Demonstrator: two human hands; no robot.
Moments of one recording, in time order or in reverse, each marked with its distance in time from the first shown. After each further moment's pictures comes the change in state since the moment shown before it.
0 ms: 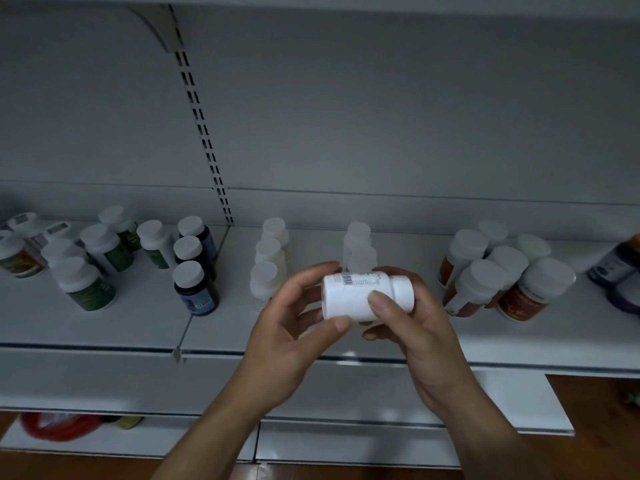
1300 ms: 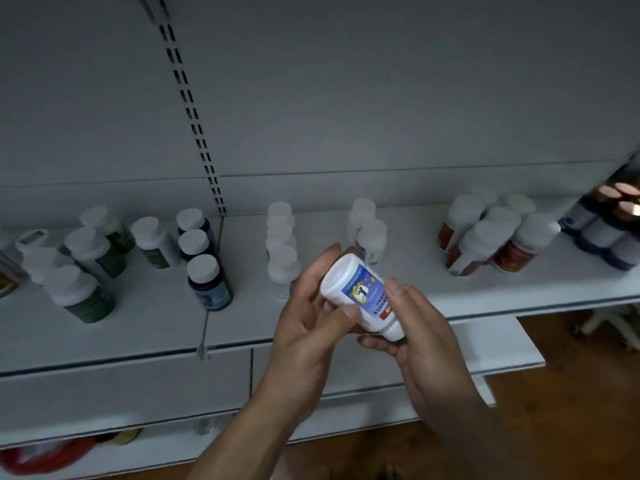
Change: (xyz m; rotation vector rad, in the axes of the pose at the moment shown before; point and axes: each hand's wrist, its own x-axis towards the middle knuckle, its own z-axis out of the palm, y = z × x) left_hand -0.020 -0.003 -0.025 -0.433 -0.046 -0.123; right_hand -0.038 0.011 0.075 0.130 0.281 0.112
